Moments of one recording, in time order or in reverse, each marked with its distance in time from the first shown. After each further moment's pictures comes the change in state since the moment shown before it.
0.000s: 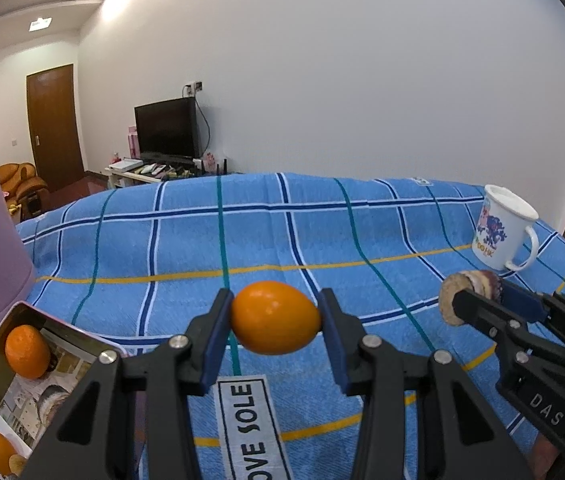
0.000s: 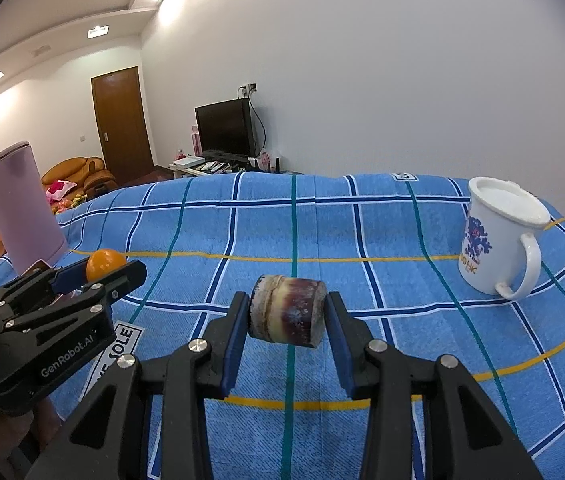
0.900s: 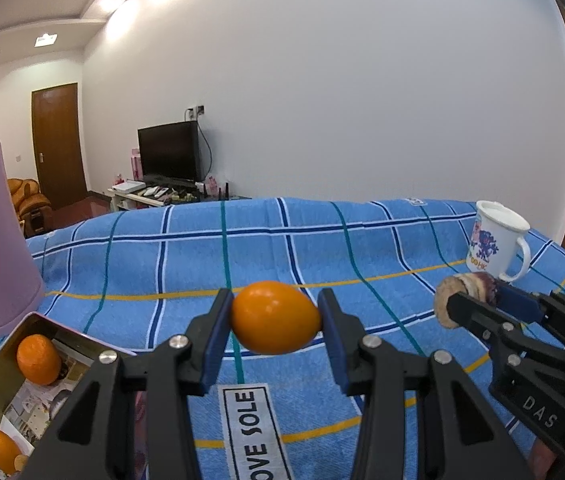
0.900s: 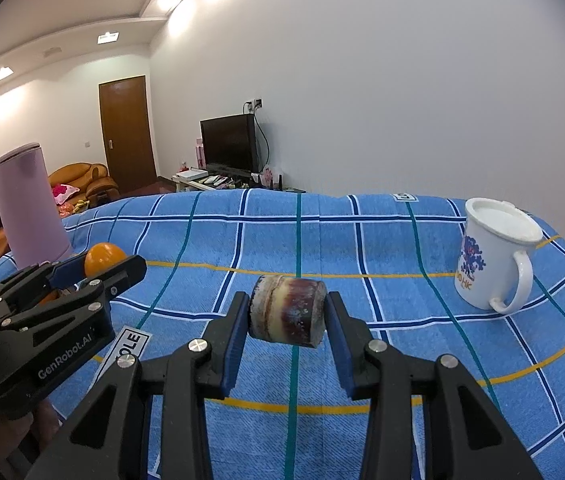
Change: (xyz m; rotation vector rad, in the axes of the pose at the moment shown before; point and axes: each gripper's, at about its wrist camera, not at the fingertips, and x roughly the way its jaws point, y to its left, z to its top) left arm -0.019 -0.002 -0.002 0.010 -0.097 0.008; right arm -0.012 0.005 -0.002 -0.032 -0.068 -0.001
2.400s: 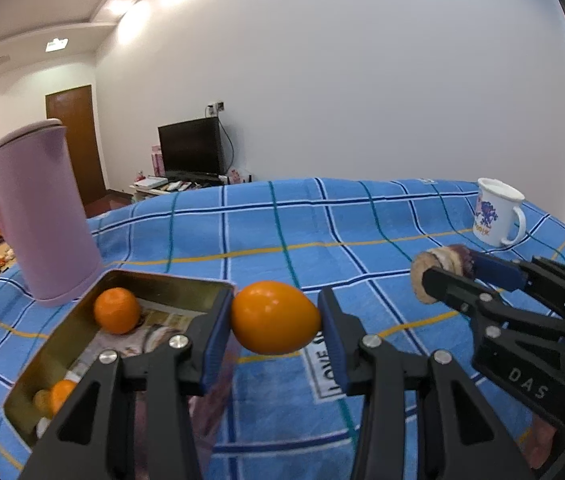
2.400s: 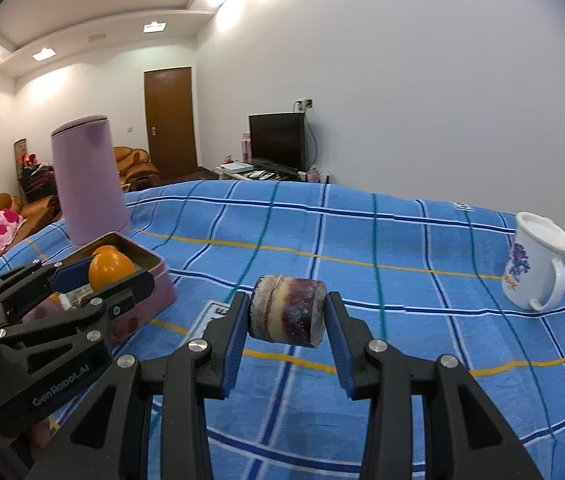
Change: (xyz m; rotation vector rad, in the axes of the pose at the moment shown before) left arm -0.072 0.040 -0.035 0.019 0.020 0.071; right arm -0.028 0.066 -0.017 -0.102 0.002 0.140
